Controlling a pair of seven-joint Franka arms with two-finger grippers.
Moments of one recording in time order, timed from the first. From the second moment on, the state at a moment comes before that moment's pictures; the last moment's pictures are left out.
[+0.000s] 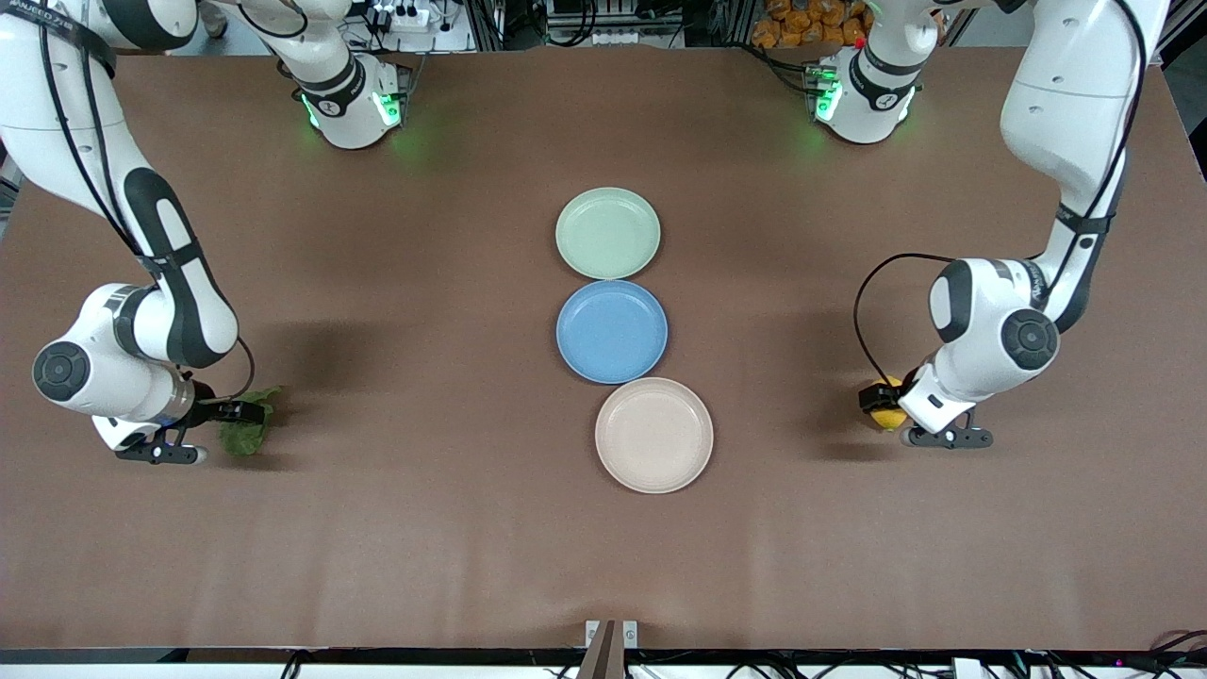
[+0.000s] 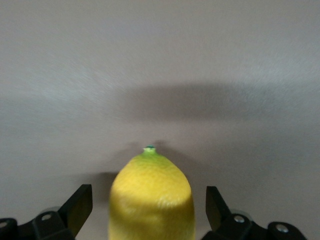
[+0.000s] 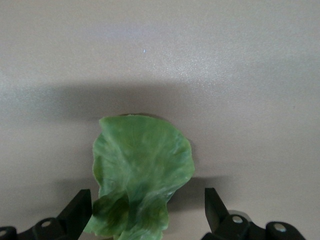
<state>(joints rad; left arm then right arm) -0.02 0.59 -0.07 -1.93 -0.03 2.55 0.00 -0.20 0.66 0.01 -1.76 -0.05 2.39 -0.07</state>
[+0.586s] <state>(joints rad) -0.02 0.62 -0.07 -1.93 -0.03 2.59 0.00 -0.20 0.67 0.01 -1.77 -0.05 2.41 -0.07</state>
